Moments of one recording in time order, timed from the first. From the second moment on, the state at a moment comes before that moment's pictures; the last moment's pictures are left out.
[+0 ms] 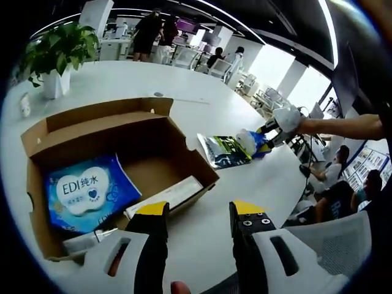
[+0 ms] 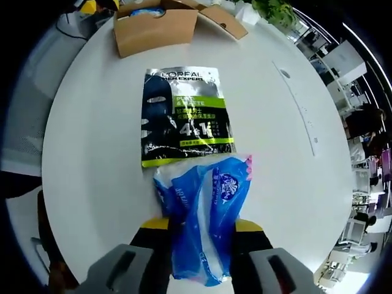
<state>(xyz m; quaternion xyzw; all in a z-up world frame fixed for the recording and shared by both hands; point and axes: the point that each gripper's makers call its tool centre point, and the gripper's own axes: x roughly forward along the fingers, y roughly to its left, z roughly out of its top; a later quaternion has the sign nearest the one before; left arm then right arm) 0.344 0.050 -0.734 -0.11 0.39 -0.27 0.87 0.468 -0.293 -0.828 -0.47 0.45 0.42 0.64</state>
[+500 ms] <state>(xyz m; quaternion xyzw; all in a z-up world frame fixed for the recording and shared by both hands) 0.343 0.061 -0.724 -0.11 0.38 -0.27 0.88 0.472 -0.300 -0.811 -0.44 0.44 0.40 0.67</state>
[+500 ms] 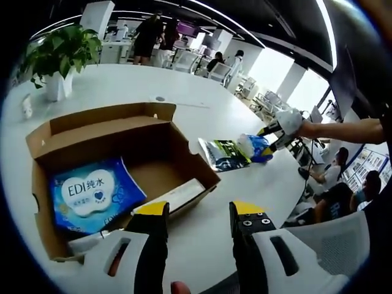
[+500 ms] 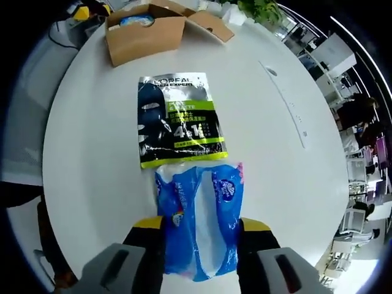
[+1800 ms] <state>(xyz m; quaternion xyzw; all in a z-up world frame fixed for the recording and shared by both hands) 0.327 0.091 -0.718 -0.11 0.38 -0.28 0.88 0.452 -0.348 -0.801 -0.15 0.49 0.20 0.84</state>
